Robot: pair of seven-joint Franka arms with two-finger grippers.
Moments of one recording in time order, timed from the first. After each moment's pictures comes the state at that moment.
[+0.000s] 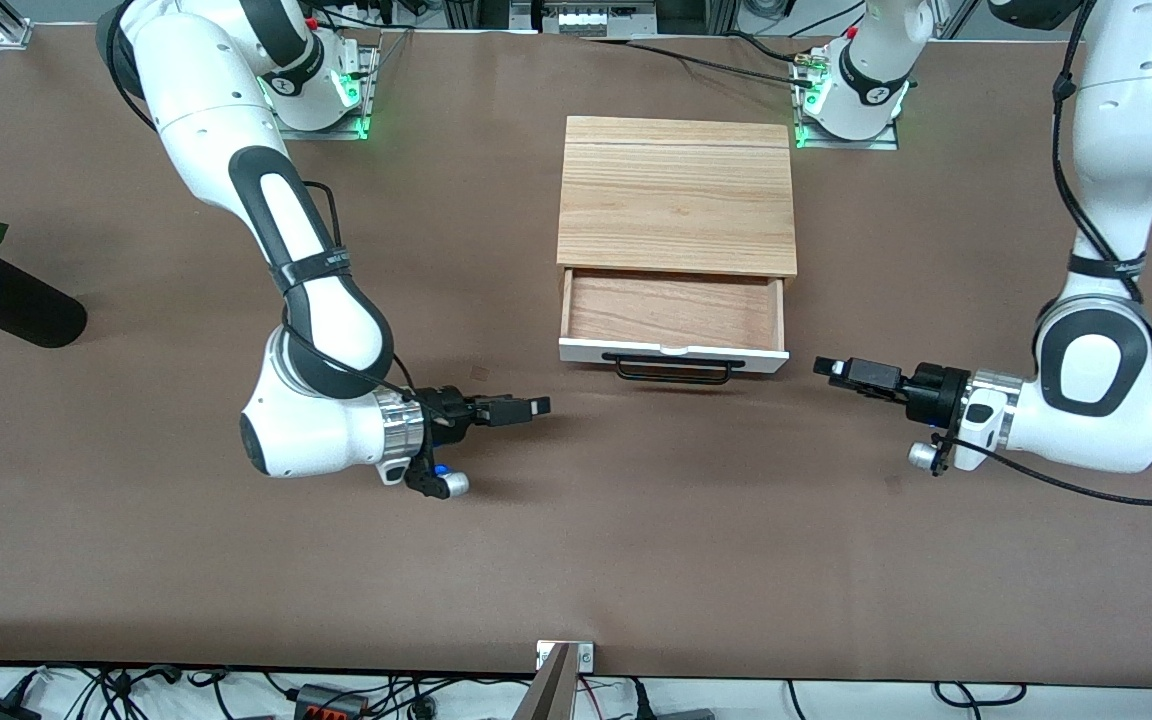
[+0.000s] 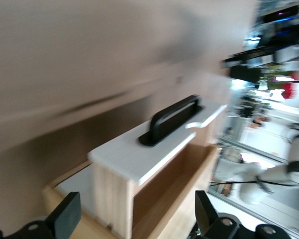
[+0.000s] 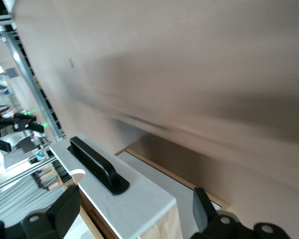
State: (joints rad) left arm 0.17 0.68 -0.15 -1.43 -0.75 1.51 0.33; right arm 0.33 0.94 0.03 -1.05 0.94 1.83 0.13
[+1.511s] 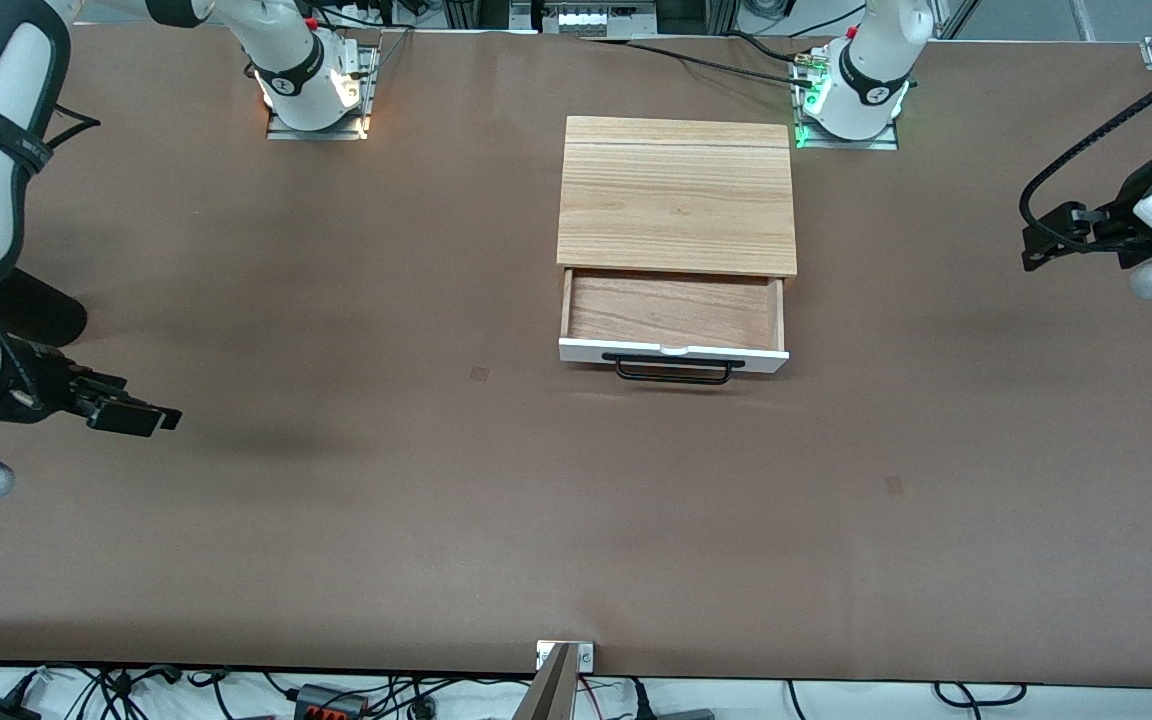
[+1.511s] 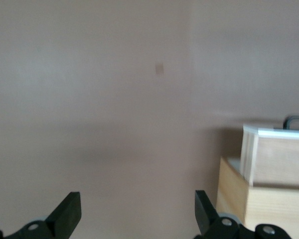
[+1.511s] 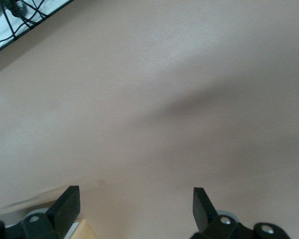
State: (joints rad) left arm 0.05 0.03 -0.09 -1.58 0.07 1.63 -0.07; right arm 0.30 0.66 -0.55 -0.94 0.52 1.41 0.32
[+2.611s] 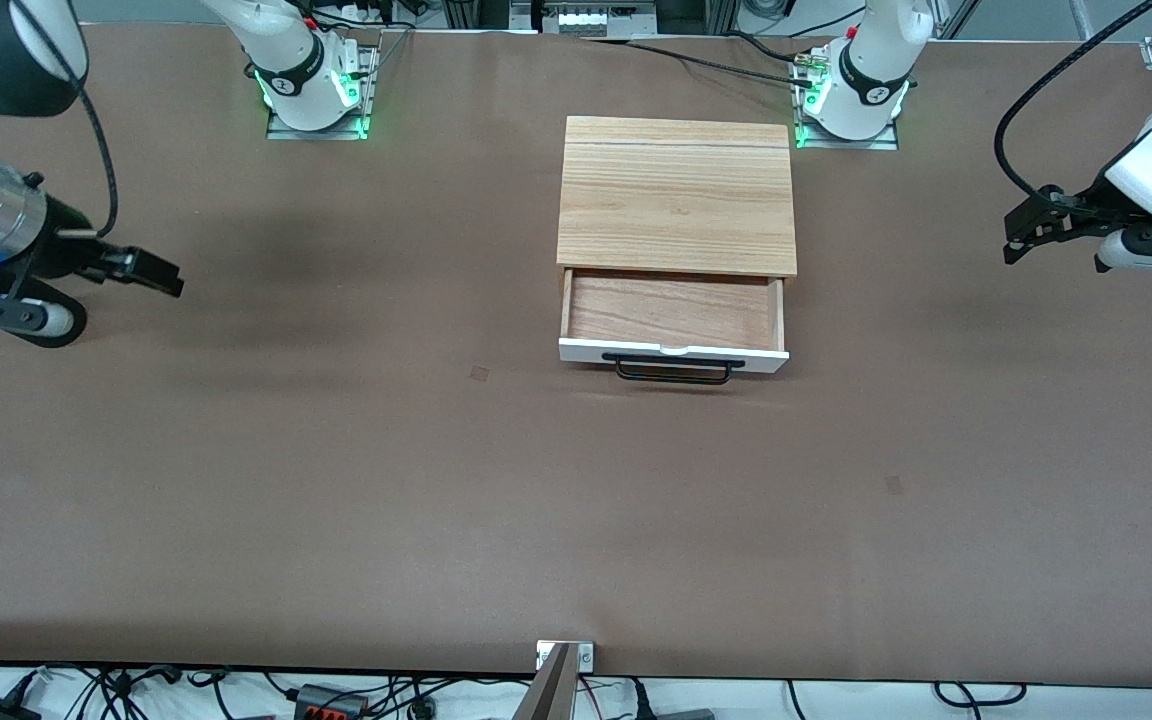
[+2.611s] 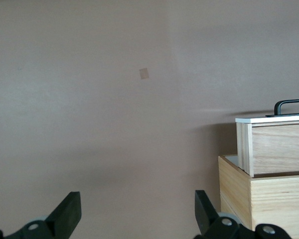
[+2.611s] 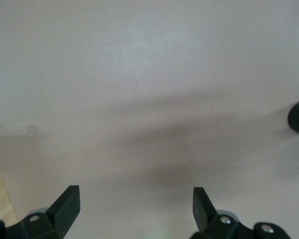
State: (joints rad) left arm 0.01 -0.04 -0.04 -1.69 0.01 1.68 0.06; right arm -0.02 0.08 0.09 -1.66 0.01 1.62 0.25
